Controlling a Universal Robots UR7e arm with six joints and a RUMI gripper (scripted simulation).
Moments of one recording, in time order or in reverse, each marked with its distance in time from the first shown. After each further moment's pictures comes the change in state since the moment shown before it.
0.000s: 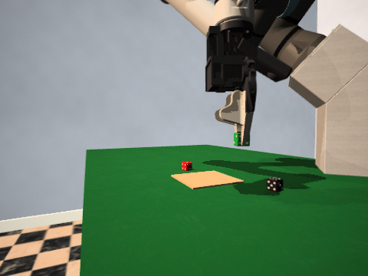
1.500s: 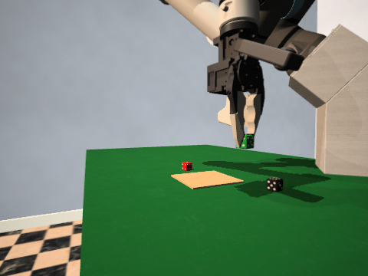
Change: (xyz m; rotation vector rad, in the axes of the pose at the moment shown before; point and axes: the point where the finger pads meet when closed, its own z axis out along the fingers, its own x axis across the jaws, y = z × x) arm 0.018 0.000 0.003 0.001 0.008 0.983
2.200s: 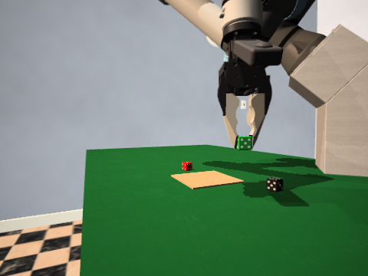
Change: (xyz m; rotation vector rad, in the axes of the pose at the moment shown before) arm 0.007 -0.002 0.002 0.001 0.001 0.628
